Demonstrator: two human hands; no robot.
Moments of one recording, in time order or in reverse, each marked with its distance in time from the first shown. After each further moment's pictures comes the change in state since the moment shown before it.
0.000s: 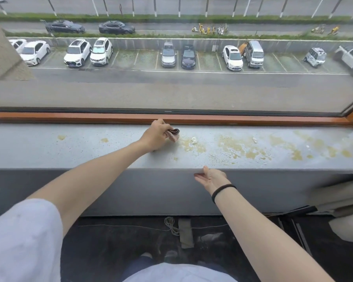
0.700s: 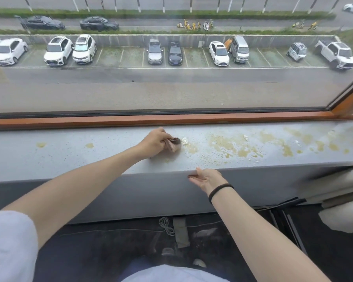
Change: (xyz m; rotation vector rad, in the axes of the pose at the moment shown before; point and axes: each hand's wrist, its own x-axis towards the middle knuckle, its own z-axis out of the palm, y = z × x) left_hand 0.035 0.019 0.030 -0.142 -0.110 0.063; right_hand 0.033 -0.022 -0.002 -0.030 -0.017 0.038
